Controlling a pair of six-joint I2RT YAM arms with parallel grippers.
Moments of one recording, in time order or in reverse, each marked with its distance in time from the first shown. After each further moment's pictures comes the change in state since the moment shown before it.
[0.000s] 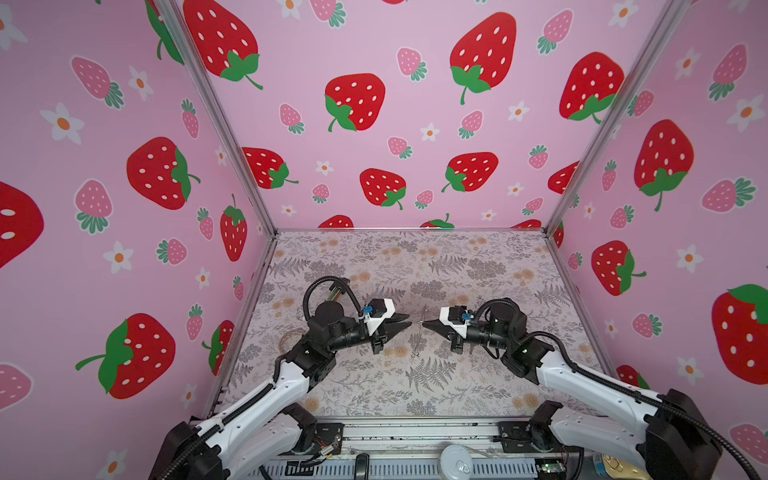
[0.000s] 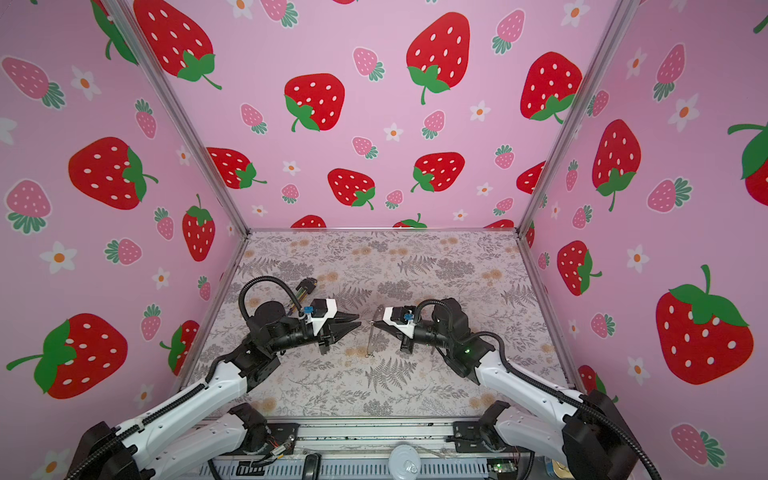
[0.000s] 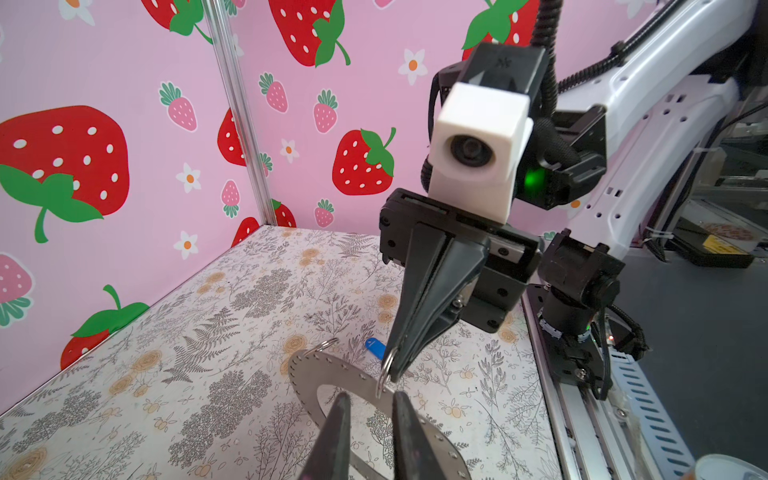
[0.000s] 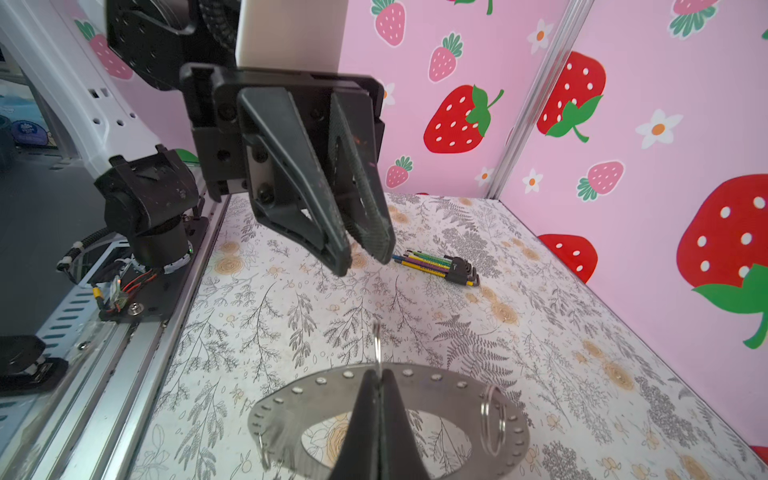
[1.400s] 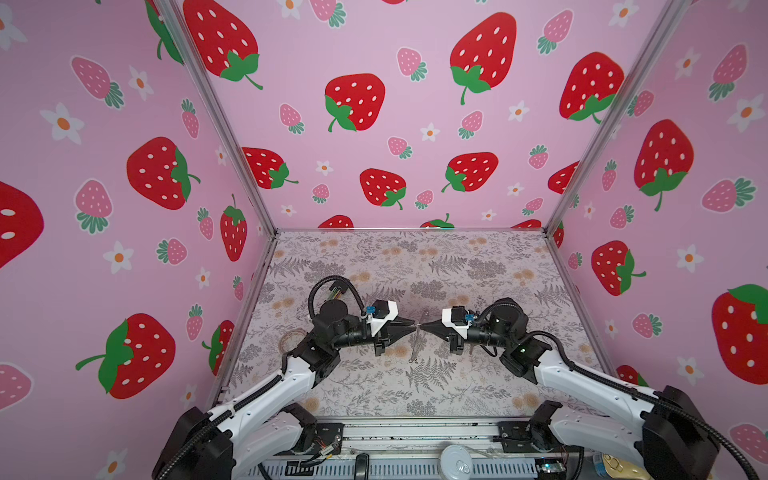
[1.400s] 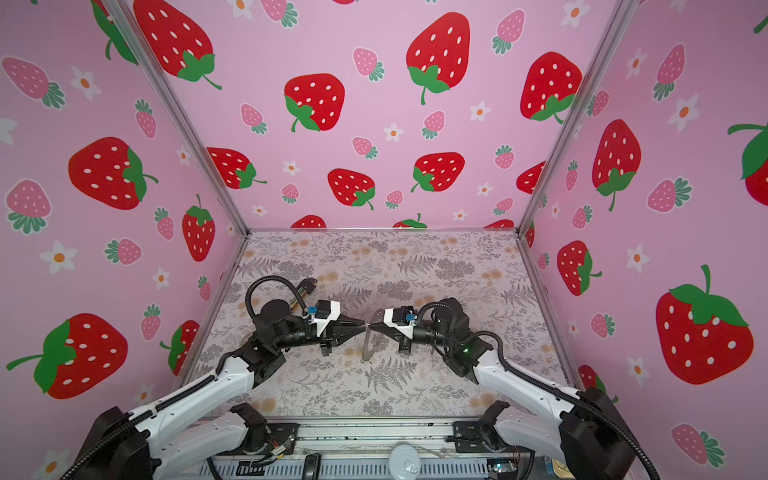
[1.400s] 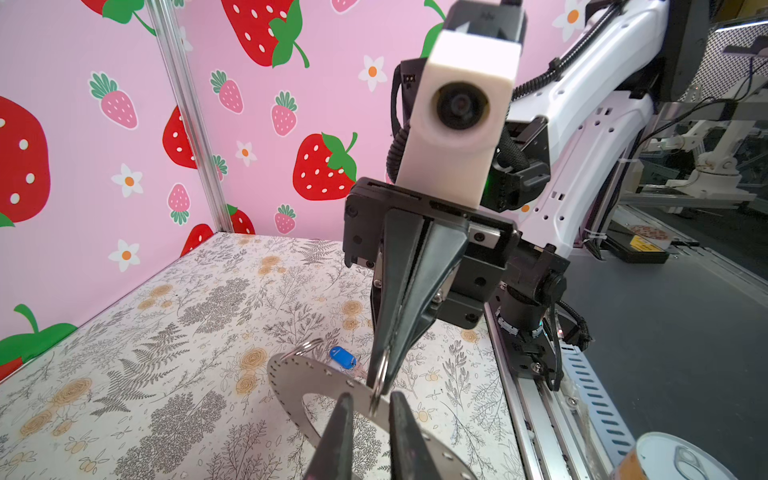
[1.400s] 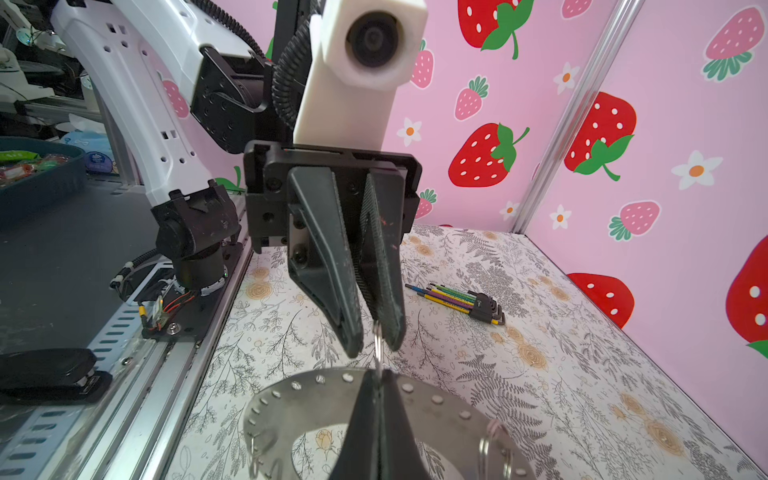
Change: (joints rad) left arm 0.000 0.076 -0.008 0.086 0.120 -0.033; right arm 0.005 0.021 0.000 0.075 -0.101 0.045
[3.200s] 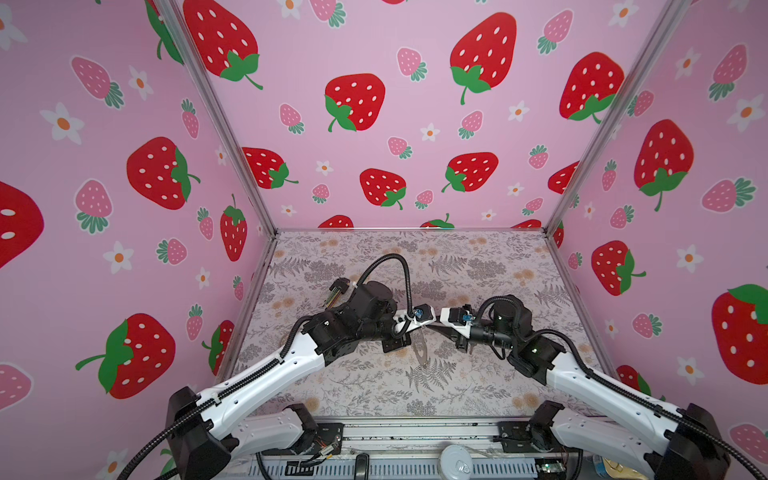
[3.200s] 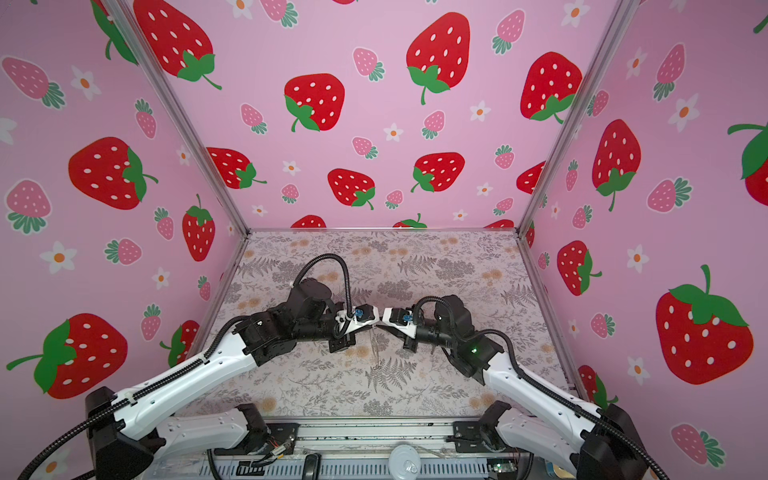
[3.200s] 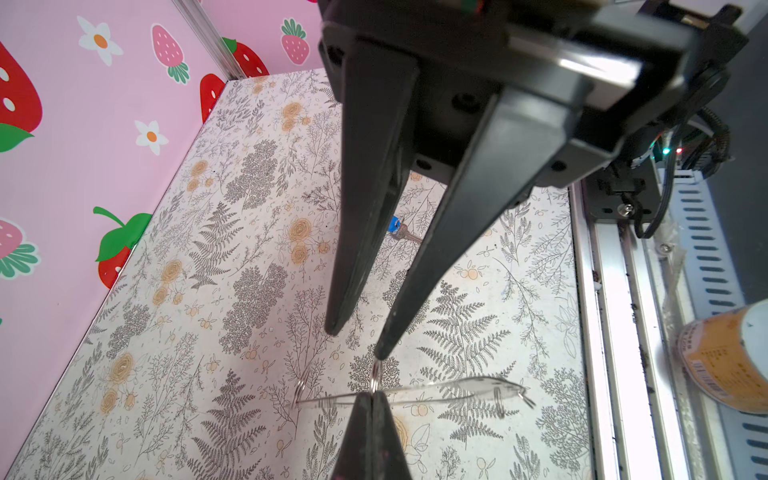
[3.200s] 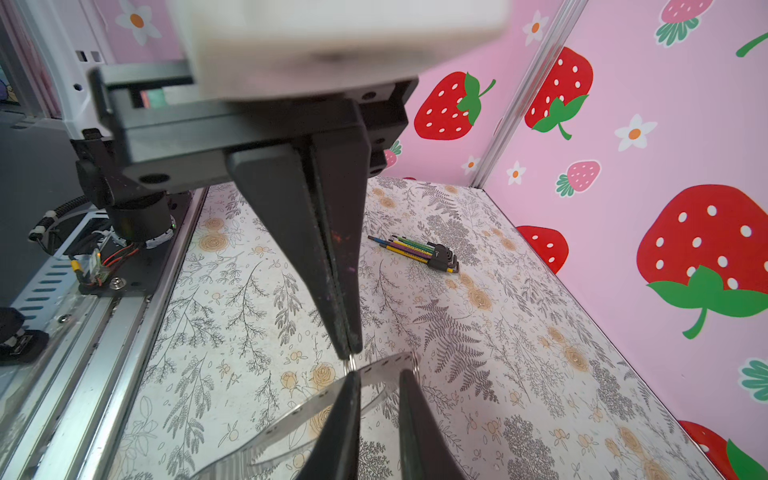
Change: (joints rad) left arm -0.270 0.128 0.520 -0.955 -0.558 0.424; right arm 0.006 -0.096 0.075 -0.315 0.173 -0.158
